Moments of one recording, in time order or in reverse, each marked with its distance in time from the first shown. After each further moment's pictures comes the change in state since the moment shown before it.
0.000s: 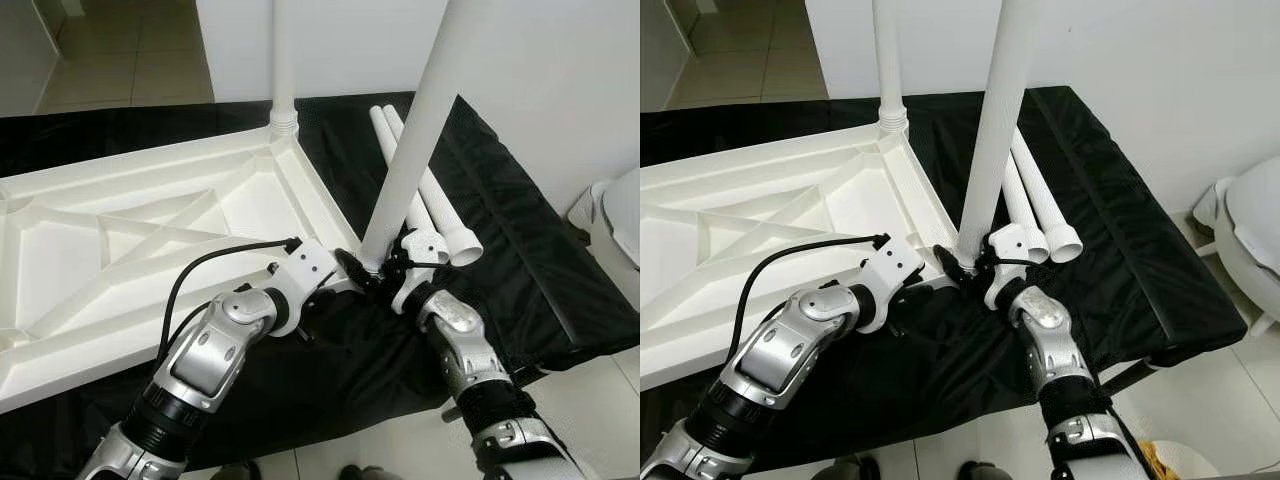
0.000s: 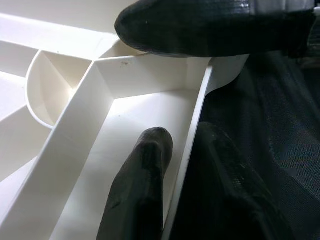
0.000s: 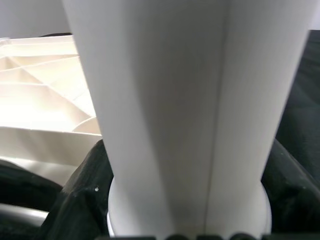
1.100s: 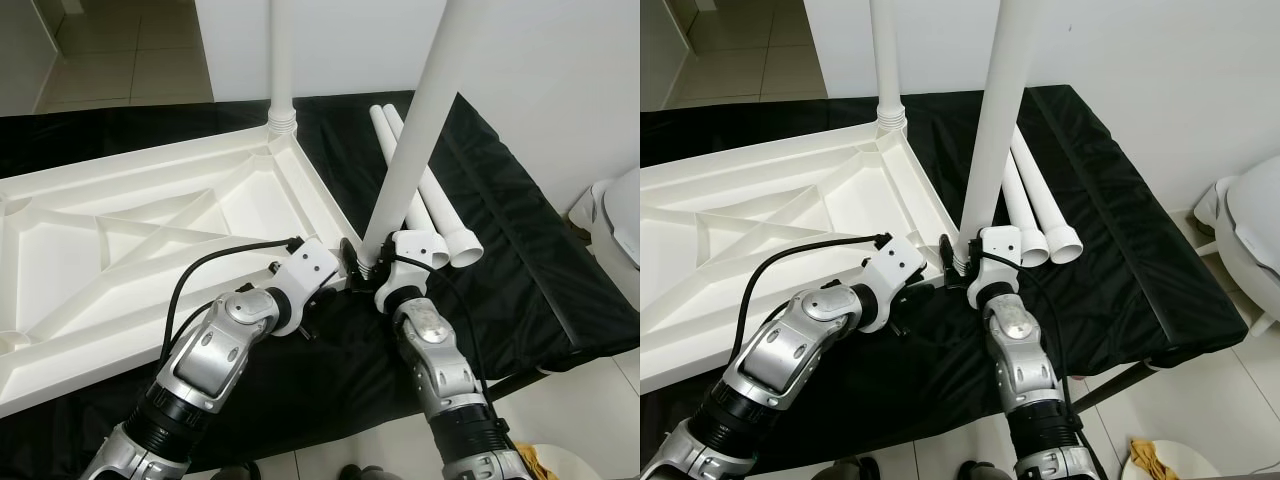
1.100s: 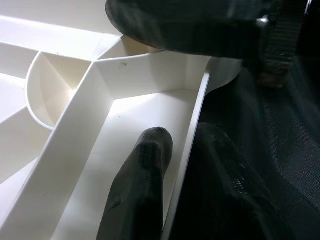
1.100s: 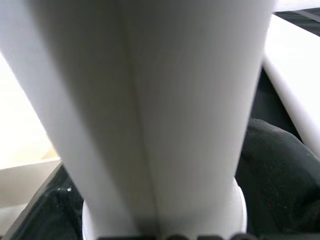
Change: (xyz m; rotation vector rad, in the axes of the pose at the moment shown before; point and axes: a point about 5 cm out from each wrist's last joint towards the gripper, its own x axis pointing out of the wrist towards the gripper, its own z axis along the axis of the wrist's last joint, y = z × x) left arm 0.002 -0.003 0.002 0.002 -0.008 -0.005; right arm -0.002 0.010 0.011 0.008 0.005 -0.313
